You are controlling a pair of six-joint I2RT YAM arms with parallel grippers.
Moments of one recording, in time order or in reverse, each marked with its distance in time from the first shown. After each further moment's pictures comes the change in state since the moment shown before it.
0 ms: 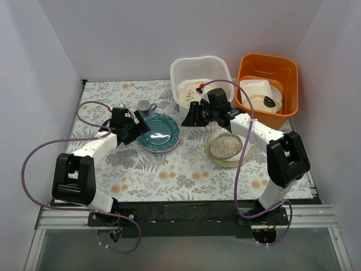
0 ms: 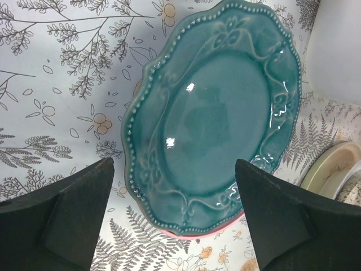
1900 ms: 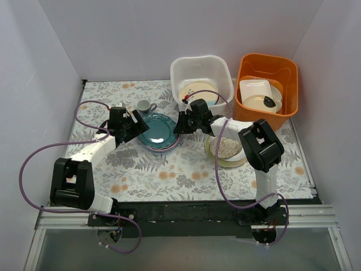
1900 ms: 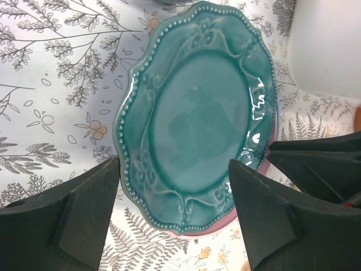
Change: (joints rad) left arm 0.005 -0.045 -0.021 0.050 0.027 0.028; right arm 0.095 0.296 0.032 0.208 0.104 0.008
